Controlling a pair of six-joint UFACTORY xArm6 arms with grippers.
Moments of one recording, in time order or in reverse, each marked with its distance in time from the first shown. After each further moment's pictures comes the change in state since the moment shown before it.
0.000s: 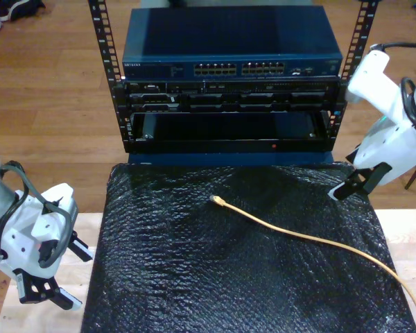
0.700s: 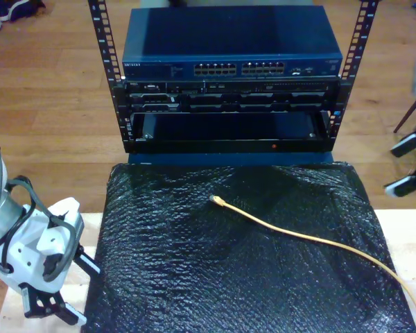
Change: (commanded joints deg) left arm -0.4 -0.4 1.5 0.0 0.0 0.2; right arm -13.6 4.2 -3.8 8.8 8.6 -23.7
